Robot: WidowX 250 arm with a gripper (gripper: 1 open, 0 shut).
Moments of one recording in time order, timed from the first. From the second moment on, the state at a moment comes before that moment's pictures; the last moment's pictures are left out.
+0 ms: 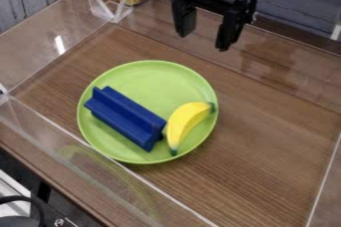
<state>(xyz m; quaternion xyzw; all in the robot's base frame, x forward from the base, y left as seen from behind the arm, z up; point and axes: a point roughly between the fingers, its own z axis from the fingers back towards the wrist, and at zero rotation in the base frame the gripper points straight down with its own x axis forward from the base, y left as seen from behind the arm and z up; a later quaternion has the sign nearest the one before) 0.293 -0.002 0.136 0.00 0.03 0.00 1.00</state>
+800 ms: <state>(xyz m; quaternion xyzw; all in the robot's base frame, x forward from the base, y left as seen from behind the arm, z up) 0.255 -0.031 0.116 -0.01 0.01 0.02 1.00</state>
